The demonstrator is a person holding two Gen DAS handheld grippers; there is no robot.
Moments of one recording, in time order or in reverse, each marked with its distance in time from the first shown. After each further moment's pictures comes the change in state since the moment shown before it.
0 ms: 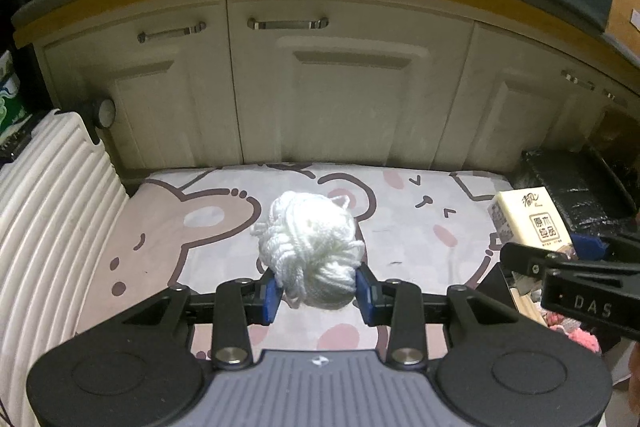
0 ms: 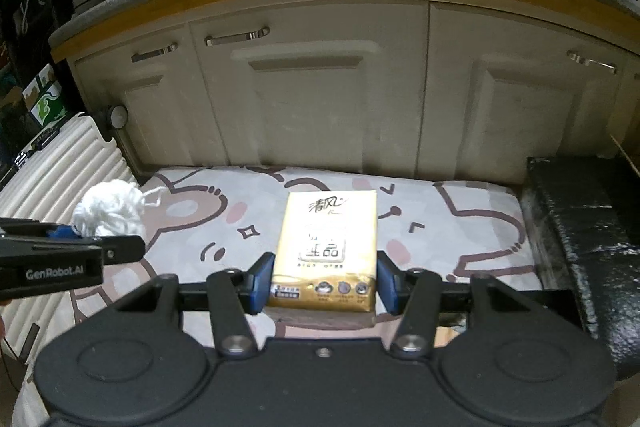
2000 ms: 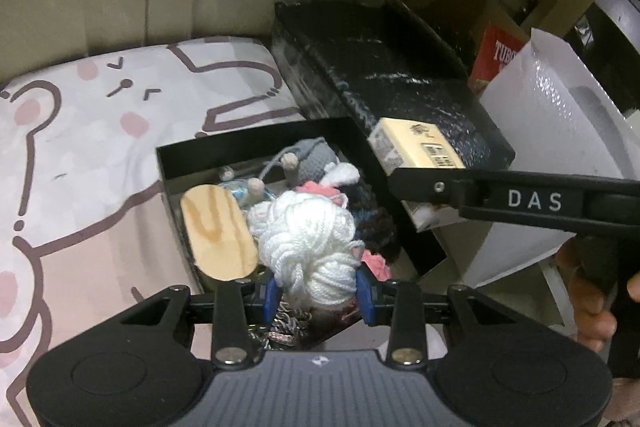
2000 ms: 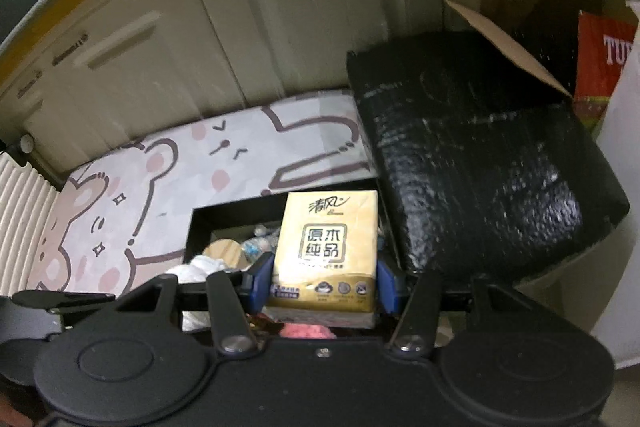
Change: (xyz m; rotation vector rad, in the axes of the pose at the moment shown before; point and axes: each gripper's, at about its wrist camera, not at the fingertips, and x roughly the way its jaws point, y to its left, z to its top) left arm 0.088 -0.225 -0.066 0.172 0.314 -0.516; right arm -0.027 -0.209 -0.067 0.288 0.180 -0.081
